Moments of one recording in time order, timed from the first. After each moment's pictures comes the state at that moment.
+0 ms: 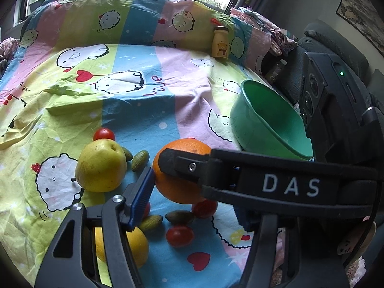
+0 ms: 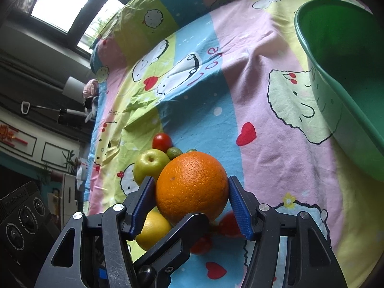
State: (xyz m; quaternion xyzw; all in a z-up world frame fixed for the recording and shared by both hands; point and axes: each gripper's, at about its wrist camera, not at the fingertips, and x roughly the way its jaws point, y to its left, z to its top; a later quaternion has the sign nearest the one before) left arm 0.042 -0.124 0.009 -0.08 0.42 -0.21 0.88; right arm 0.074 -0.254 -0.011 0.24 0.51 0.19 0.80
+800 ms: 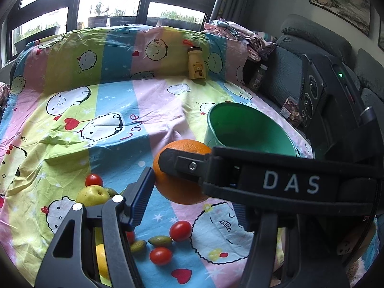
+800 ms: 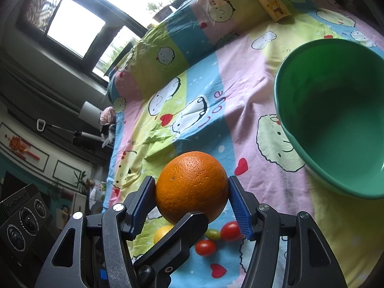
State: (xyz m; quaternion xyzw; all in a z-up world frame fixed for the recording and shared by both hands) left arm 0.037 -0.159 0.055 -0.03 0.36 -0.24 0.90; right arm 0.059 -0.293 0.034 0.28 0.43 0.19 0.83
